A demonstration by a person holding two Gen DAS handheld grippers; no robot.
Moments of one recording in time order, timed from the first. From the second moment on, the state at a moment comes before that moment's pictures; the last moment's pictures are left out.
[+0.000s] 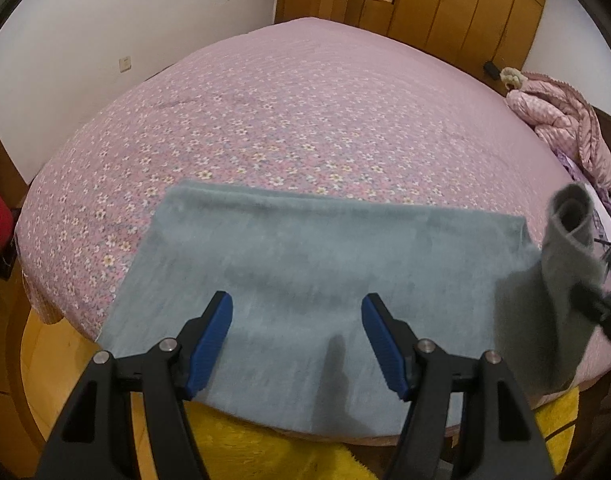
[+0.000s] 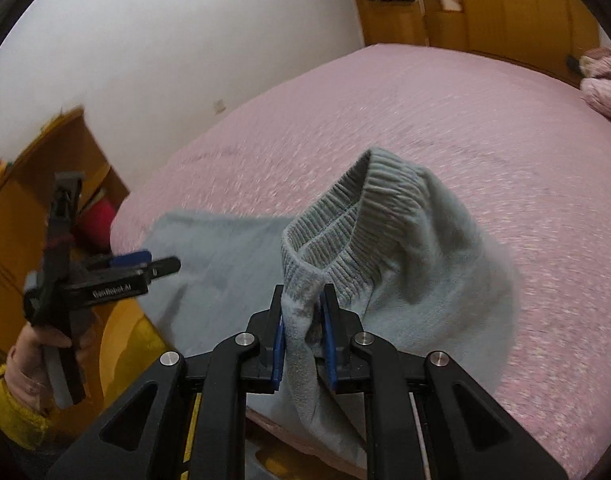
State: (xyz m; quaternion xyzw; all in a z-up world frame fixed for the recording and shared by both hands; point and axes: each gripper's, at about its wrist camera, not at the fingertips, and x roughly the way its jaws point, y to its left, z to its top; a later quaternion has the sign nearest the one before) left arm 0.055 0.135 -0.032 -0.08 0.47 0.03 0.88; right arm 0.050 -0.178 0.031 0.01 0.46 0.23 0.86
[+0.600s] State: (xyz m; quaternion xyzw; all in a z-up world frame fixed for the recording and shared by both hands) left arm 0.054 0.140 -0.037 -0.09 0.47 0.03 0.88; right arm 0.050 -0.138 -0.016 -0.02 0.52 0.26 0.82
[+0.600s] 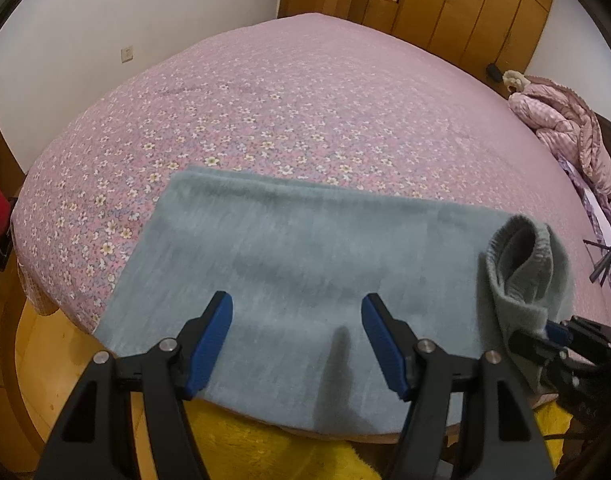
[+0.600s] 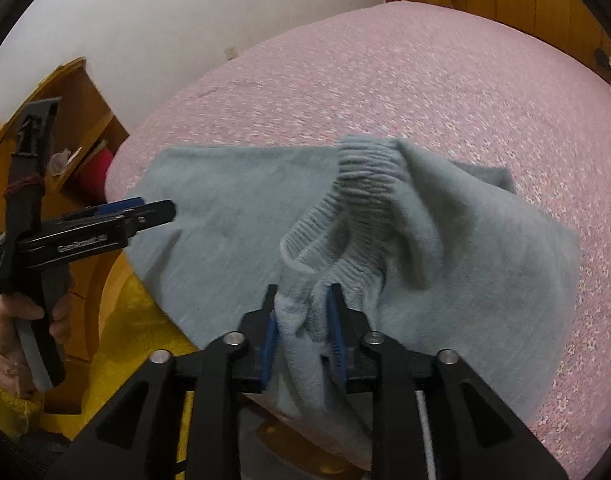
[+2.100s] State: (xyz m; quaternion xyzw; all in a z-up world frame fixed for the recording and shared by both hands) left arm 0.049 0.006 -0.048 -0.06 0.53 -0.16 0.83; right arm 0.035 -0.262 -0.025 0.12 0.52 0.15 0.83
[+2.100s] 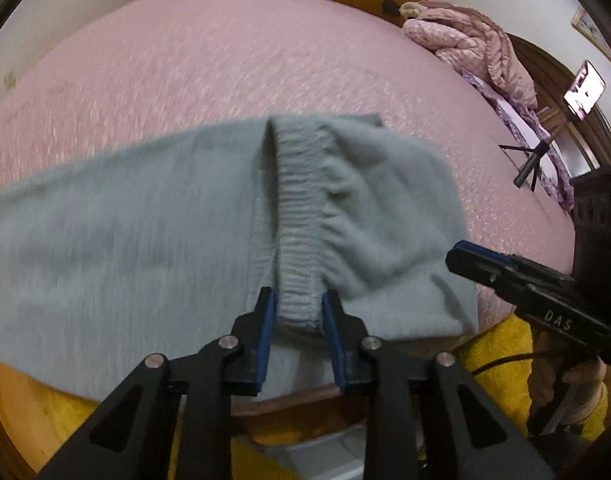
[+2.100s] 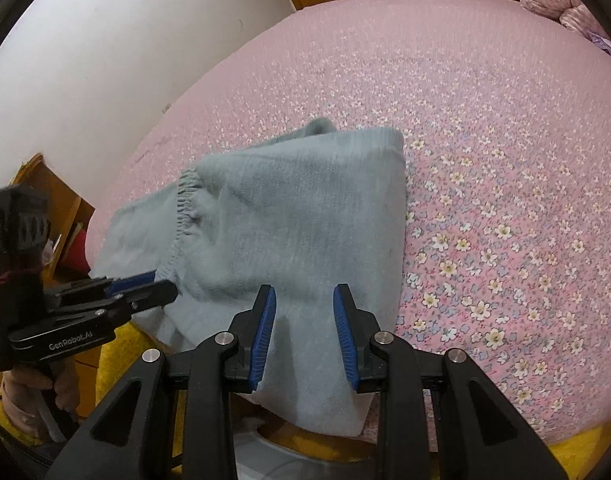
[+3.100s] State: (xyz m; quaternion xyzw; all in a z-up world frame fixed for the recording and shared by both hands) left arm 0.080 -0.029 -0.056 0.02 0.51 -0.12 0.85; right arm 0.035 -0.259 -0.030 0.12 0.53 0.14 0.83
